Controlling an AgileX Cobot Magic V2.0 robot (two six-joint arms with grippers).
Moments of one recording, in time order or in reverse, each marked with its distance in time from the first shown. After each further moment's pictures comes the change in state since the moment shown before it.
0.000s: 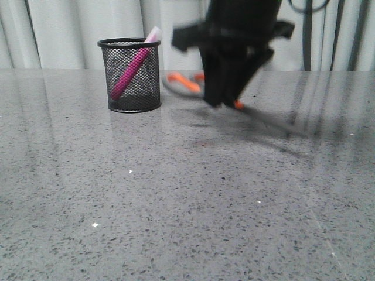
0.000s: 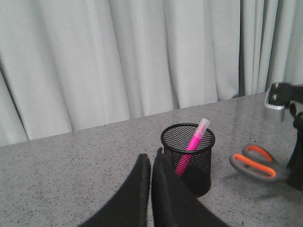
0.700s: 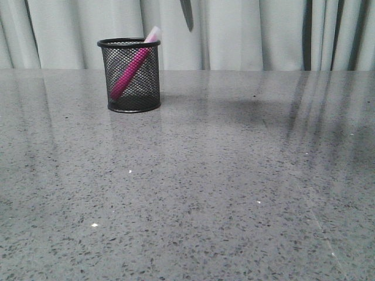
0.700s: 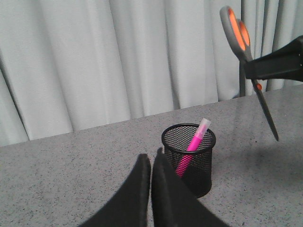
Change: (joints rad) left arm 0.000 0.000 0.000 0.000 -0.002 0.000; right arm 0.014 -0.233 0.256 0.272 -0.972 0.000
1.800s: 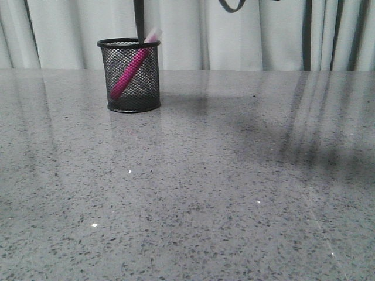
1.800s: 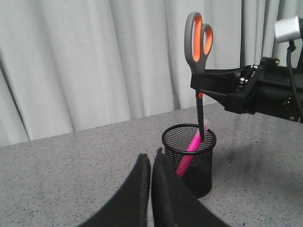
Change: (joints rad) left arm 0.000 0.000 0.000 0.000 -0.002 0.000; right arm 0.094 0.314 0.010 -0.045 -0.689 0.000
